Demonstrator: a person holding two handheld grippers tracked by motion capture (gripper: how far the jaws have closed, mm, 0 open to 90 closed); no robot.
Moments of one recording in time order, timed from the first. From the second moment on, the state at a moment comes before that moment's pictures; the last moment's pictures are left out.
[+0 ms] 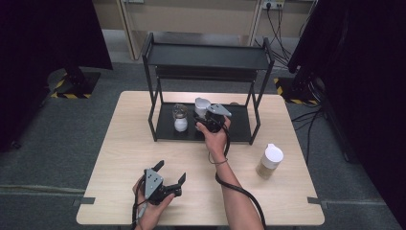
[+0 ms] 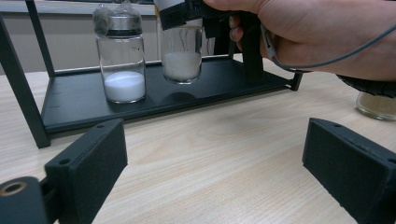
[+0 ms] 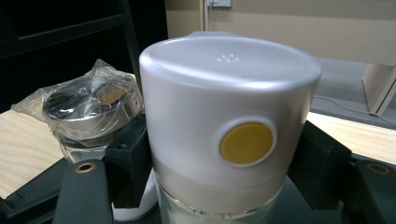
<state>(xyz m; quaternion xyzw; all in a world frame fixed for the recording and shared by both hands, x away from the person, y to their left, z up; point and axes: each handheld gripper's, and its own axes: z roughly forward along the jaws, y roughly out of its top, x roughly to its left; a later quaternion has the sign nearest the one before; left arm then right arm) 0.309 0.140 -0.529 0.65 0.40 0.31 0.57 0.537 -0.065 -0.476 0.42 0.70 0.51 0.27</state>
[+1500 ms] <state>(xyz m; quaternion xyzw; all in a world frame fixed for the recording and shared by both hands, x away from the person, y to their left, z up) 0.308 0.139 -0.529 0.65 0.40 0.31 0.56 0.540 -0.064 -0.486 0.43 0.70 0.51 0.27</state>
